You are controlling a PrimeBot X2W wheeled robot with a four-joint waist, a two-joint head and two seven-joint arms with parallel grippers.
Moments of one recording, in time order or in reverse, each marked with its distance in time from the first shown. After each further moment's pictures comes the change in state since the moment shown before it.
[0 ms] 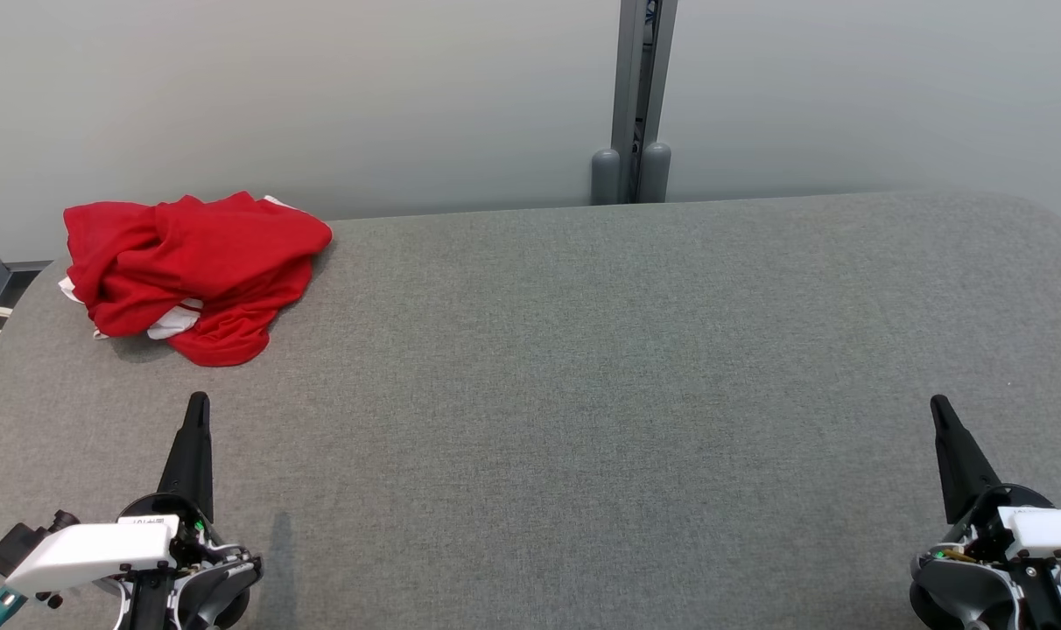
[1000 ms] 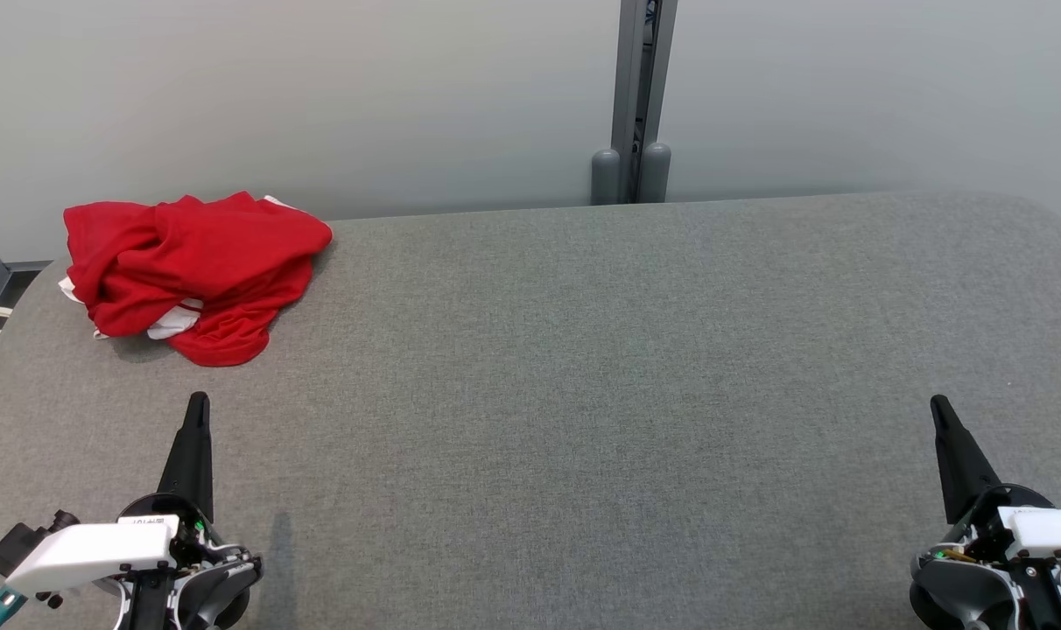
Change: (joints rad) left arm 0.000 0.000 0.000 0.000 0.000 0.000 0.000; right arm 0.000 0.000 0.000 0.000 0.000 0.000 0.000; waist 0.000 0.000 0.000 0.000
